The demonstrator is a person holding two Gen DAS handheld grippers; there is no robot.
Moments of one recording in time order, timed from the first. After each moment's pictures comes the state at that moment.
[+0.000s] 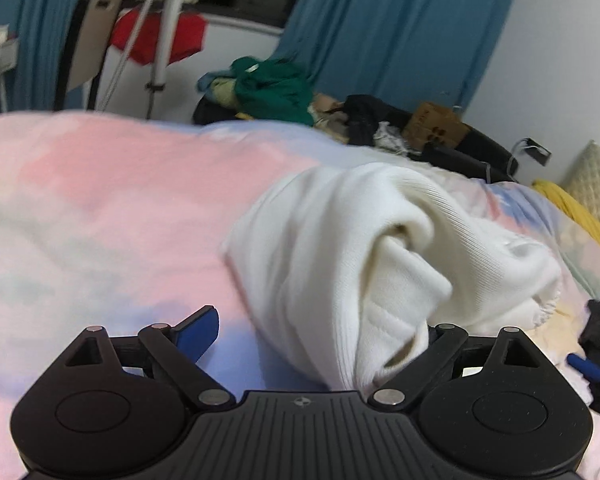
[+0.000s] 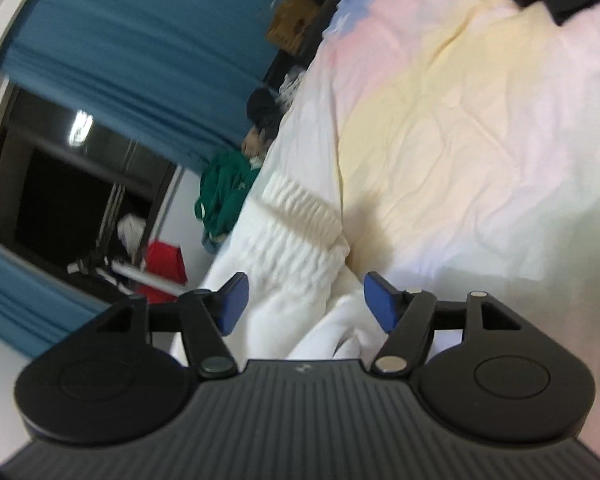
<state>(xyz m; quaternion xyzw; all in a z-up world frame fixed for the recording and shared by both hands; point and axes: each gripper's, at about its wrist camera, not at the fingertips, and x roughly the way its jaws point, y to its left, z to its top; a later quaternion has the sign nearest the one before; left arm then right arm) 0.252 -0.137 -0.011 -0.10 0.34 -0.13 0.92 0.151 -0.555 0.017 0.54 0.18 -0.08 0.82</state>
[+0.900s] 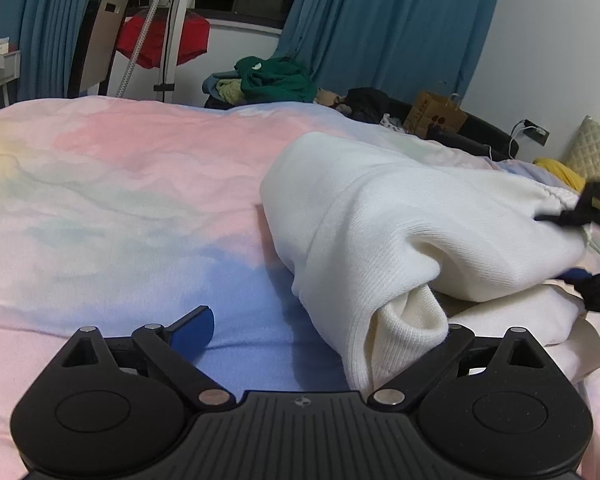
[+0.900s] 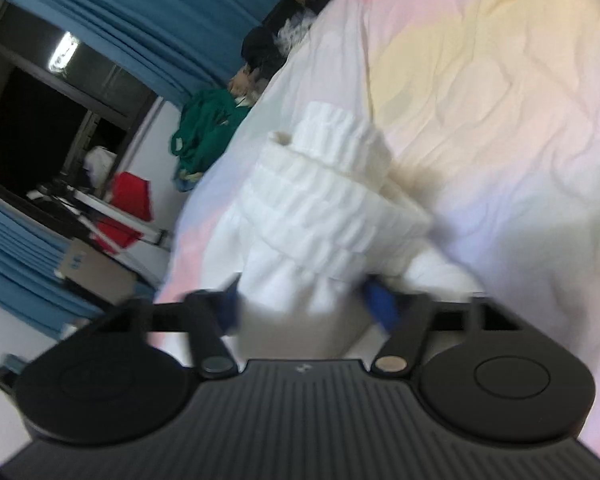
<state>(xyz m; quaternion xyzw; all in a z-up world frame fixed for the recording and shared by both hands) 0.210 -0.106 -0.048 -0.06 0.32 -0.14 0.93 0.221 -0.482 0.028 0.44 0.27 -0.08 0.85</state>
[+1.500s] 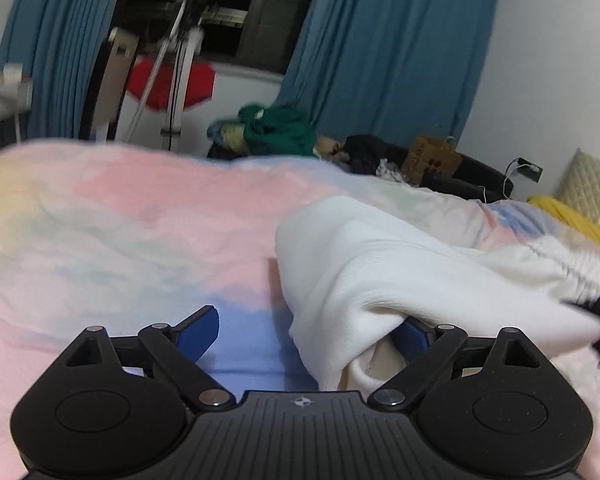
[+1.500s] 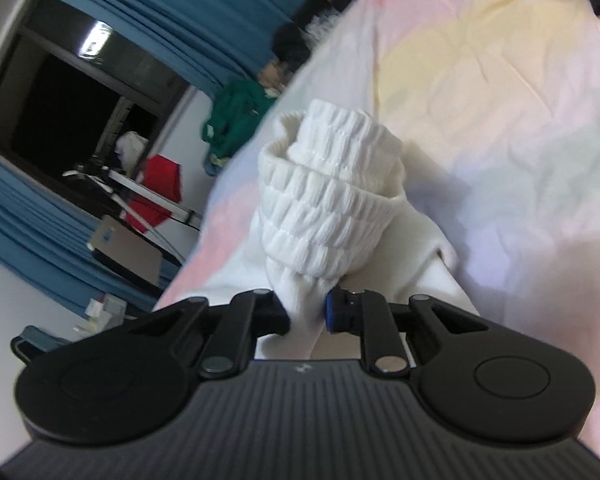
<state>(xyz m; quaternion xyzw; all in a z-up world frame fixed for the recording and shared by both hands) 0.182 -0.095 -0.015 -0.08 0.27 -0.14 0.95 0.152 -0.484 0.040 0.46 0.28 -0.04 0.85</state>
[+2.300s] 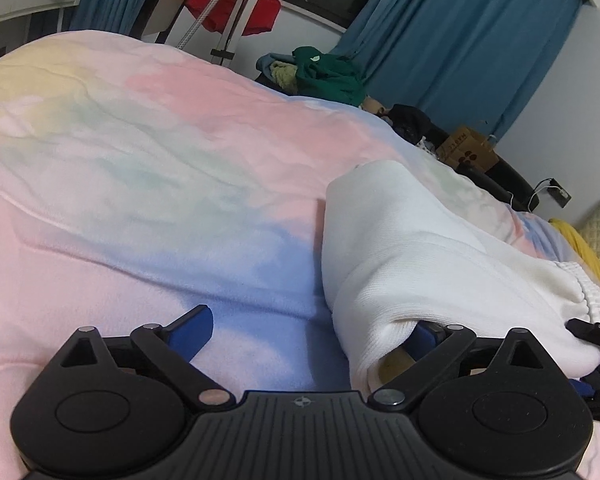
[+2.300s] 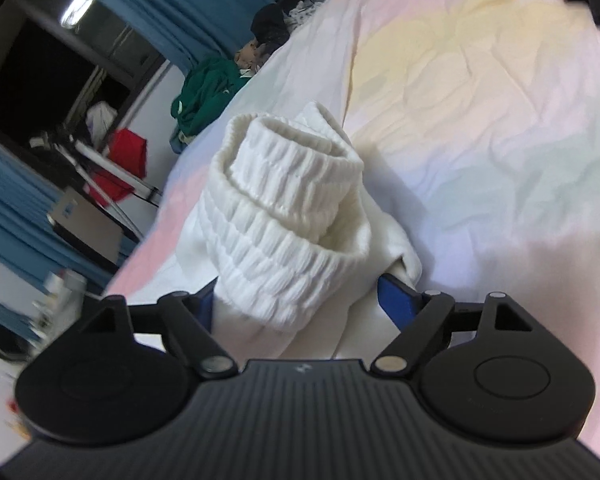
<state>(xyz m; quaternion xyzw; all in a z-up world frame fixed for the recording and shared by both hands) 0.200 -0.044 -0.042 -0.18 0.36 -0.10 0.91 0.171 -0.475 0.033 0.37 0.31 -0.07 0.87</state>
